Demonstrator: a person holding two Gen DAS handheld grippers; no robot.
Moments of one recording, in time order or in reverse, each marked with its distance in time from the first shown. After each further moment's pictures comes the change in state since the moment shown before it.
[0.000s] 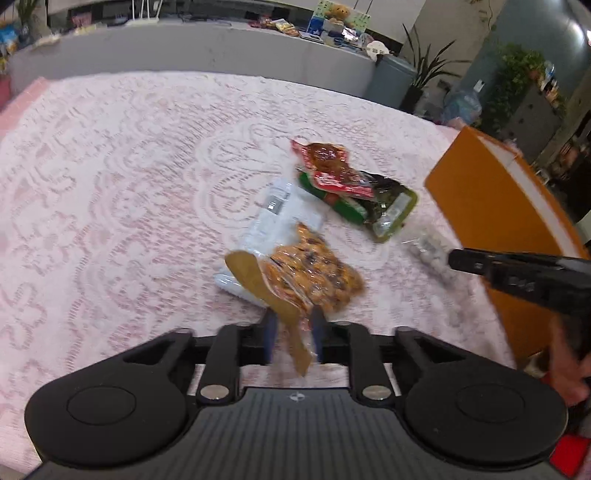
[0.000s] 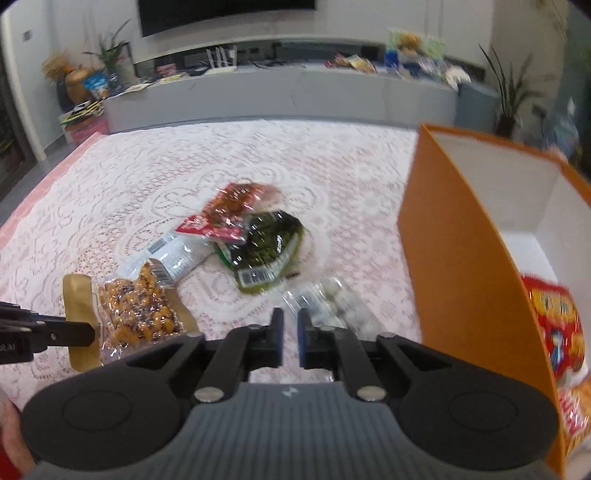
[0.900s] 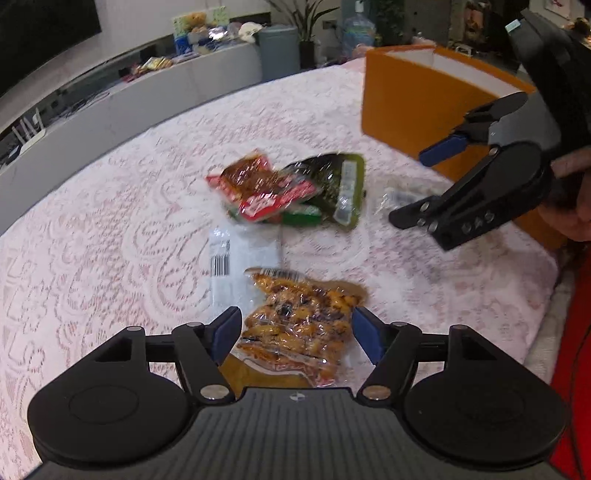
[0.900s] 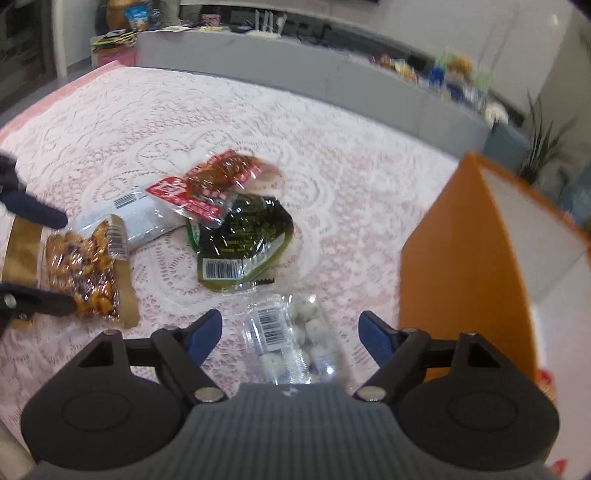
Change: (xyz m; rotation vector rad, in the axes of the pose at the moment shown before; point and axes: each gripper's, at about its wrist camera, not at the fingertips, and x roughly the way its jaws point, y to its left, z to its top) left arm 0.045 -0.032 0.023 0.556 0.029 -0.005; right arm 0.049 -0.006 0.021 -0.276 0.078 -0.037
